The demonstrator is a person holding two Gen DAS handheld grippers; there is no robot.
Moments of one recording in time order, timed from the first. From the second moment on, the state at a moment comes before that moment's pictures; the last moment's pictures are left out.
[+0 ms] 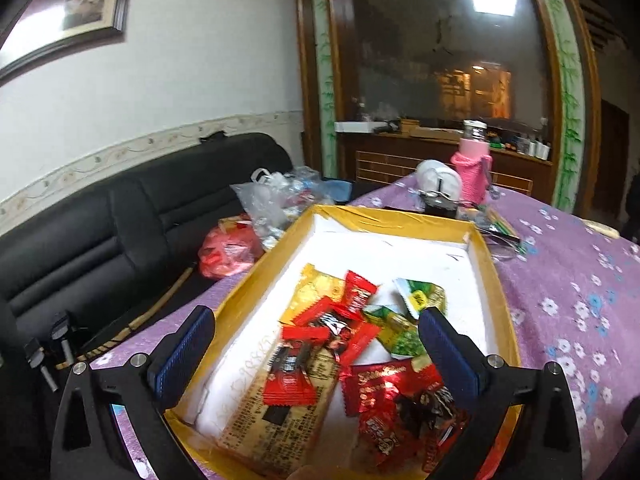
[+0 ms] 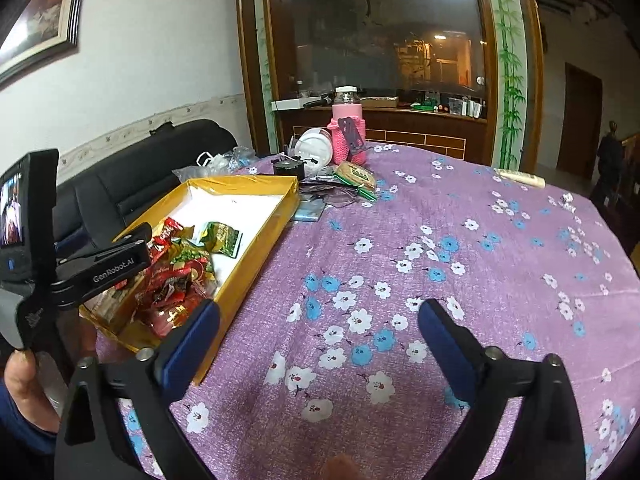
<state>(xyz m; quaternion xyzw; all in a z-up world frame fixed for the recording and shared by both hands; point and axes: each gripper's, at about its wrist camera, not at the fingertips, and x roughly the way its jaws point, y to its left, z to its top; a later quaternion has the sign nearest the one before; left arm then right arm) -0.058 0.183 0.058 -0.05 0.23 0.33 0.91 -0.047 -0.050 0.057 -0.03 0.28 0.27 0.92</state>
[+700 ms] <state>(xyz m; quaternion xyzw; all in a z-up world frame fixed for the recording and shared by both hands) -0.052 0.186 0.050 -0.05 0.27 0.35 0.90 -0.041 -0.067 0.061 0.04 0.26 0.29 0.92</state>
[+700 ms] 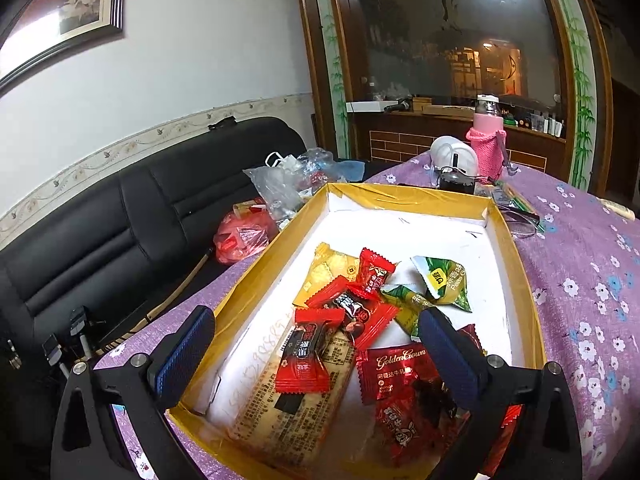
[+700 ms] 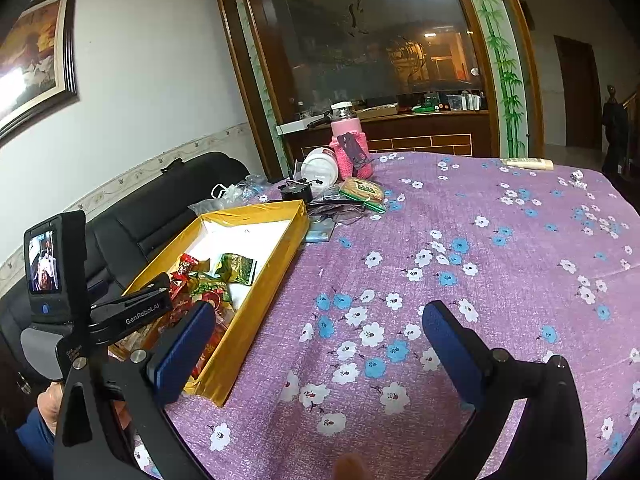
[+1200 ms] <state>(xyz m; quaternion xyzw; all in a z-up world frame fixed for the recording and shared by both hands) -0.056 0.188 0.050 -0.04 0.27 0.36 0.89 -0.044 -0.065 0.060 0.04 0.26 0.29 0.92</state>
